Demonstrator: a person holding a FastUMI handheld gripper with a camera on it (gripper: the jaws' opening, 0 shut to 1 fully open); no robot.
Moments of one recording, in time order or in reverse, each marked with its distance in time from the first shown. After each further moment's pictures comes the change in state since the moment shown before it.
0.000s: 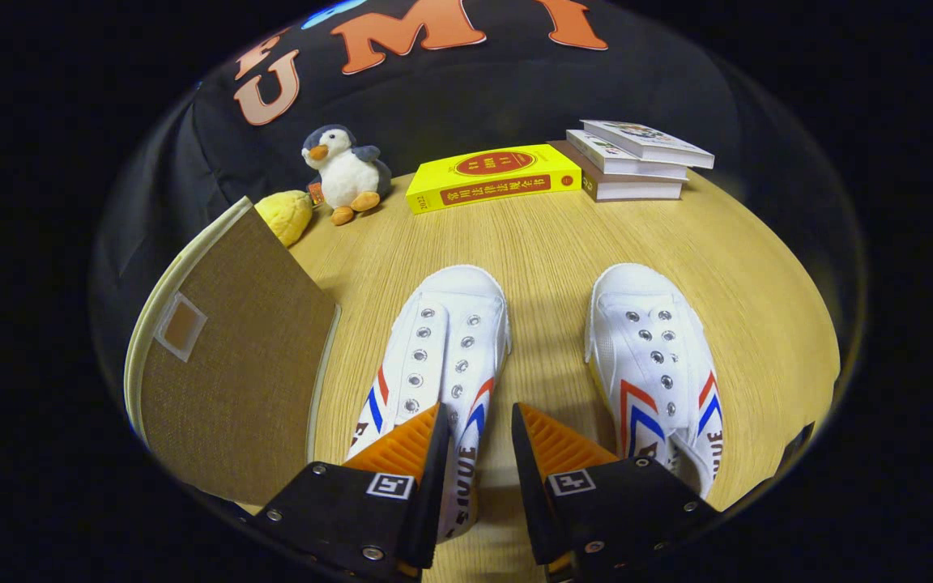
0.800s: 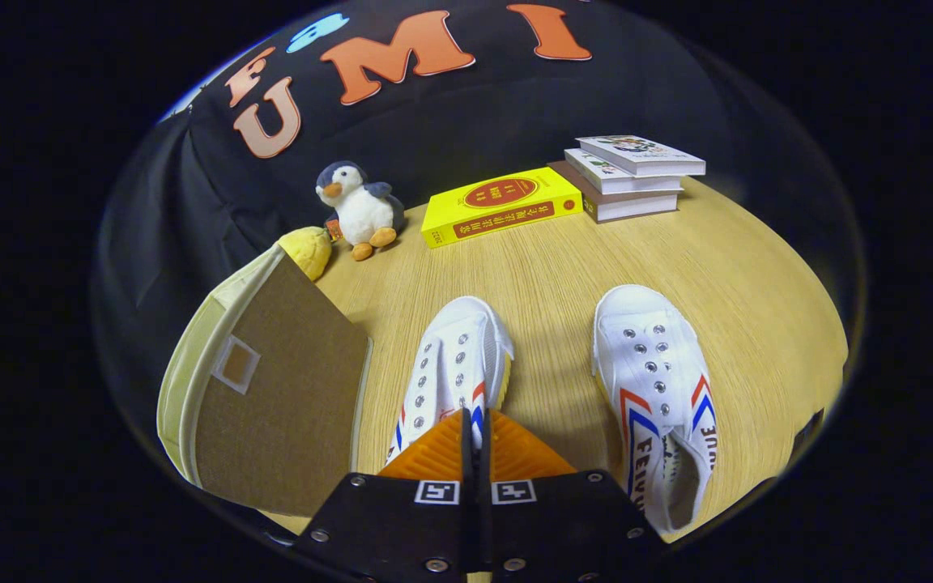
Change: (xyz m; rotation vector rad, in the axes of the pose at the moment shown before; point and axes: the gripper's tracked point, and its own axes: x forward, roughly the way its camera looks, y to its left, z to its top) arm -0.038 0.015 0.024 0.083 -0.102 0.051
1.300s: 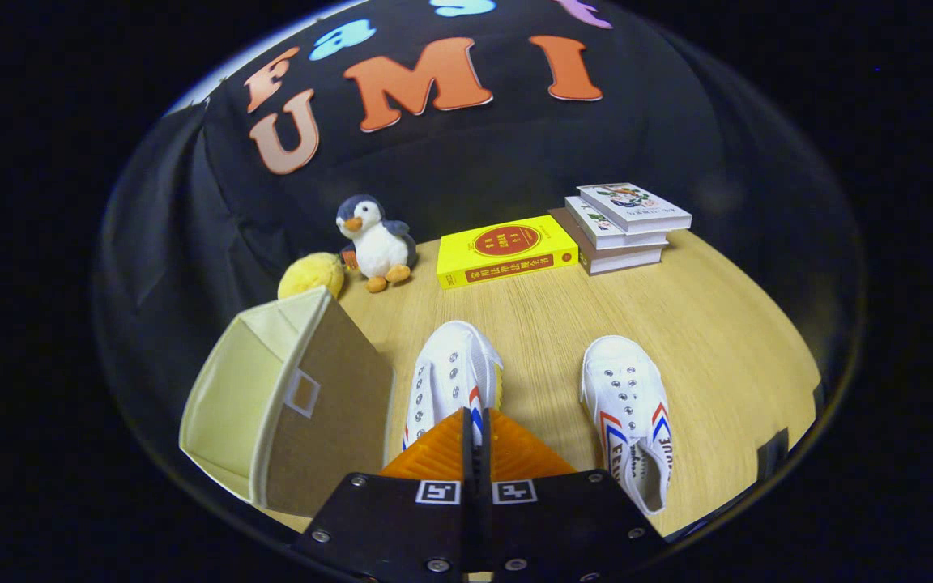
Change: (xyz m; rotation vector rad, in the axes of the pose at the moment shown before) arm -0.030 0.016 0.011 -0.123 -0.043 -0.088
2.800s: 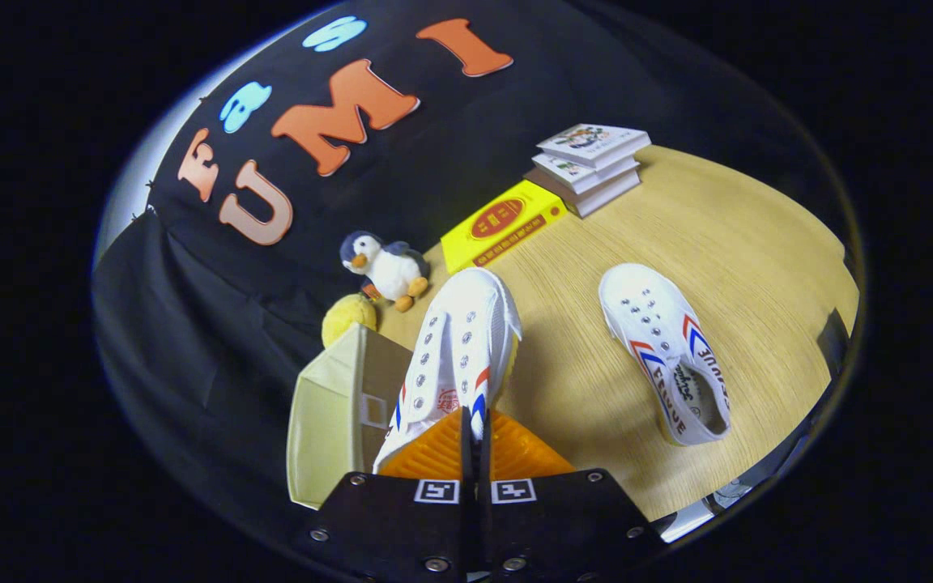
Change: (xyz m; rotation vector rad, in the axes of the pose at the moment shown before) arm -0.071 0.044 0.048 0.462 -0.039 0.224
